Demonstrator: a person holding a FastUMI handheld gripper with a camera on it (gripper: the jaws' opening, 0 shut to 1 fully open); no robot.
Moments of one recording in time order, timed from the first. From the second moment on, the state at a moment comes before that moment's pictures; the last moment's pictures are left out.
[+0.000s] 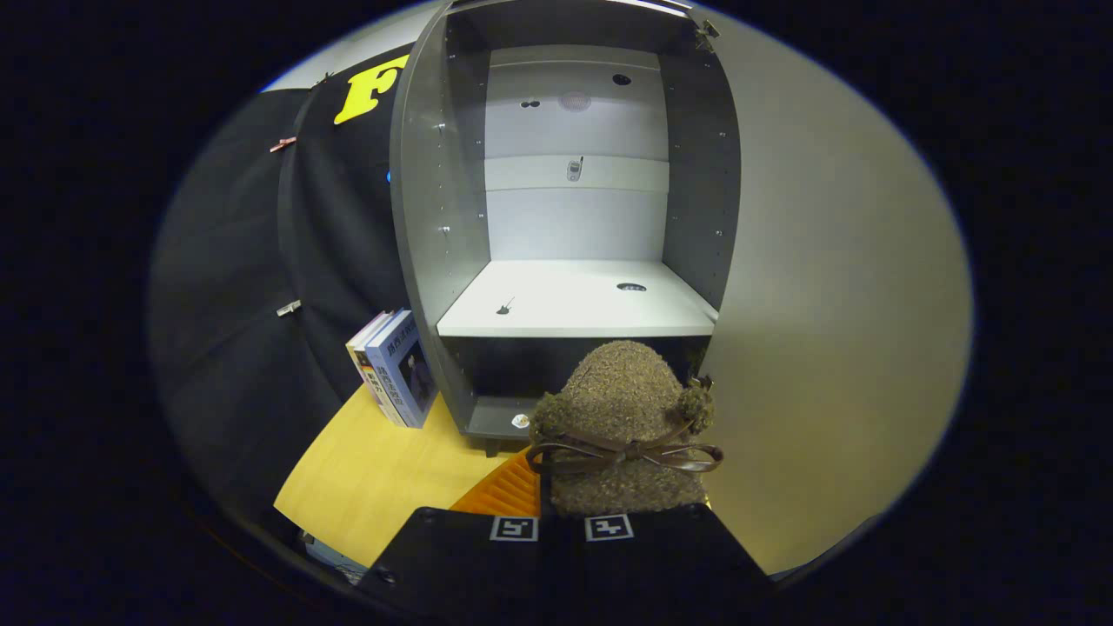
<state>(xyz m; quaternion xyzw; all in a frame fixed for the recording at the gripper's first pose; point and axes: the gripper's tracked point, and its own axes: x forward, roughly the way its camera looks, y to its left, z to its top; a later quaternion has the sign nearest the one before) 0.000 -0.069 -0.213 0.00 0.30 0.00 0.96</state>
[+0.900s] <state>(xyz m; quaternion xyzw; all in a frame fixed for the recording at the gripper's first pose) 0.197 -0.057 -0.157 0.00 0.27 0.00 0.96</state>
